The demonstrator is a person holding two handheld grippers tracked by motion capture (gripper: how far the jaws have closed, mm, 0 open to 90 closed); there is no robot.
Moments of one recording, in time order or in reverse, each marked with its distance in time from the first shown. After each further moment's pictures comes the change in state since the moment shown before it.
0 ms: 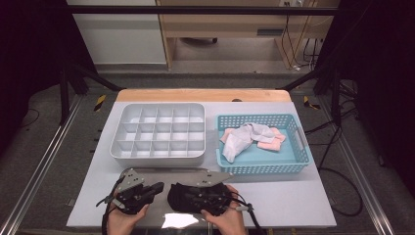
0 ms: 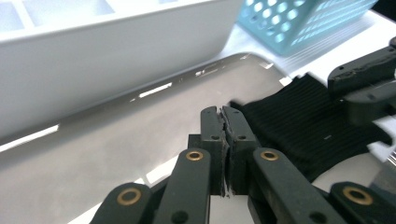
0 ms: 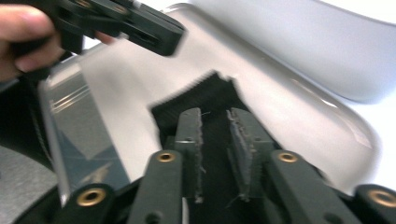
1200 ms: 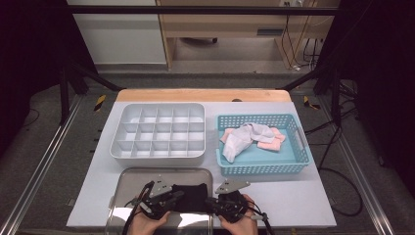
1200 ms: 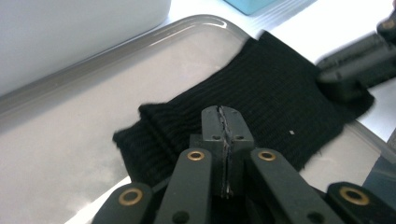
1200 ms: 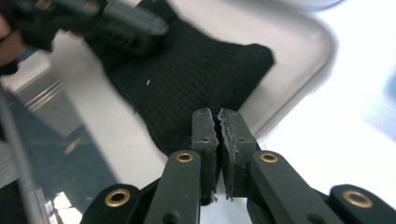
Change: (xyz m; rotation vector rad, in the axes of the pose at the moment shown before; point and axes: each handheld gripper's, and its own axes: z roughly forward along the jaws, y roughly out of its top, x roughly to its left) left arm -0.031 -0.012 0.045 0.108 -0.035 0.082; right arm -0.019 -0.042 -0.005 0.074 -0.074 0.099
